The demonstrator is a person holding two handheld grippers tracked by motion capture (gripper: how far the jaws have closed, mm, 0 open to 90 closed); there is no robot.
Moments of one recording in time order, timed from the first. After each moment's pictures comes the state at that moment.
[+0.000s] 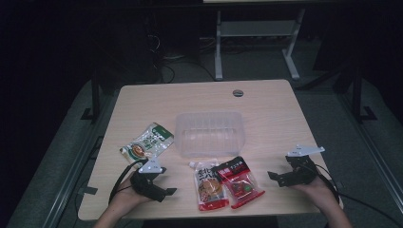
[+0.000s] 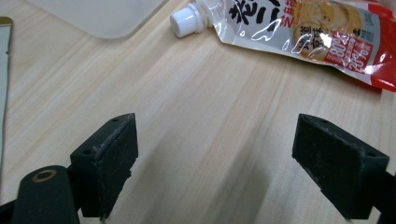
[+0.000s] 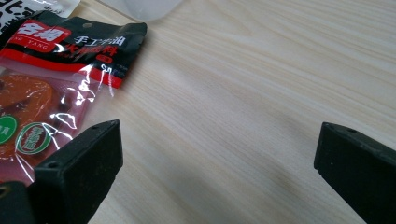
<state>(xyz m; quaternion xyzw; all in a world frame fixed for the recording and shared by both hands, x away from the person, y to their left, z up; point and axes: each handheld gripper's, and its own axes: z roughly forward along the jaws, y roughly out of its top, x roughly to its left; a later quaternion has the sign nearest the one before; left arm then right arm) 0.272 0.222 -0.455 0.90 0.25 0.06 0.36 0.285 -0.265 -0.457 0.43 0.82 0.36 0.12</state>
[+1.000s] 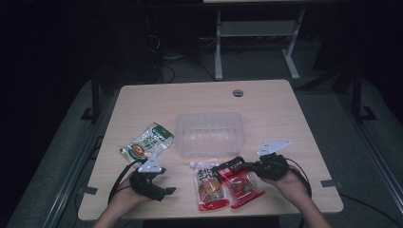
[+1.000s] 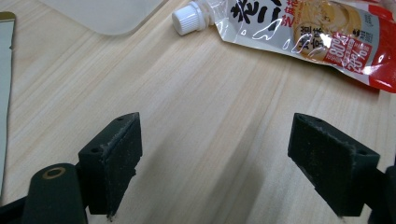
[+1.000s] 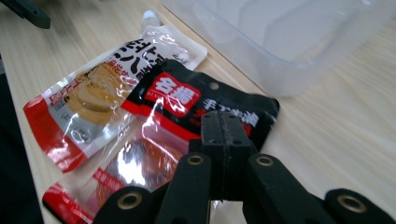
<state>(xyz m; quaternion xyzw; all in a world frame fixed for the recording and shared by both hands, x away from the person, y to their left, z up) 0.273 0.224 -0.452 0.89 0.26 0.06 0.36 0.293 -0.180 -0.430 0.31 0.86 0.39 0.06</state>
